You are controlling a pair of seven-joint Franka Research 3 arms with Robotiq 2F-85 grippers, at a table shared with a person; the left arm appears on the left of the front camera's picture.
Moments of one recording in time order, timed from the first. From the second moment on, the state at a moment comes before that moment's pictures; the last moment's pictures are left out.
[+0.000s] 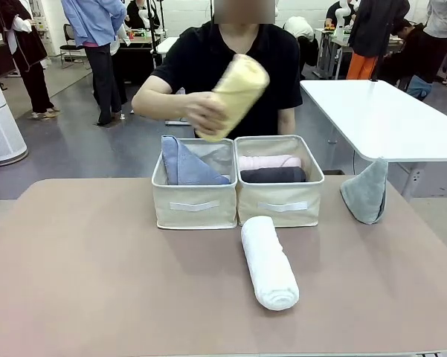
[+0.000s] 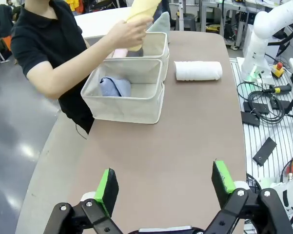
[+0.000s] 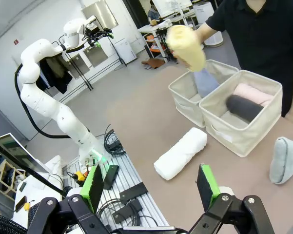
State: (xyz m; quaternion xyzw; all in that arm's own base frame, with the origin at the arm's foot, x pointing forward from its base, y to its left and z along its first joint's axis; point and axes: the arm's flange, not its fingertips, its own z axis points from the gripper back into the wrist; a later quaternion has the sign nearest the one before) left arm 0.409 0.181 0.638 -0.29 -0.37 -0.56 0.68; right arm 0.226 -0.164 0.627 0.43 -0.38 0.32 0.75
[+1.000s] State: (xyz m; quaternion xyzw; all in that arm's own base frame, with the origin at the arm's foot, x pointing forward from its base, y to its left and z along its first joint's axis) left arm 0.409 0.181 0.639 -0.29 -0.37 -0.56 0.68; right arm 0.226 -0.164 0.627 0.43 -0.38 0.32 0.75
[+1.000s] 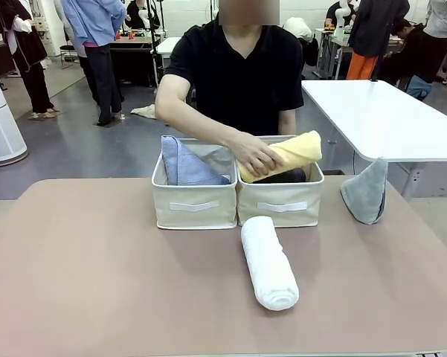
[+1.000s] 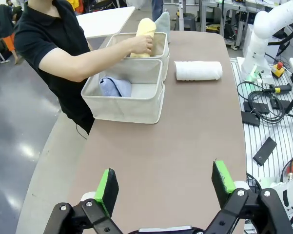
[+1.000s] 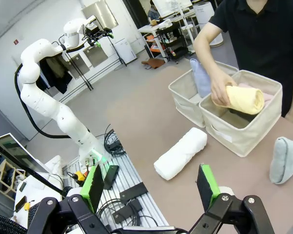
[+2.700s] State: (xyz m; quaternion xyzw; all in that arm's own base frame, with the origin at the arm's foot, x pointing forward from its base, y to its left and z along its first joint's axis) left arm 0.410 0.181 0.640 -0.29 -0.37 -0.57 0.68; right arm 0.434 -0.034 0.581 0.10 -0.15 0.08 0.98
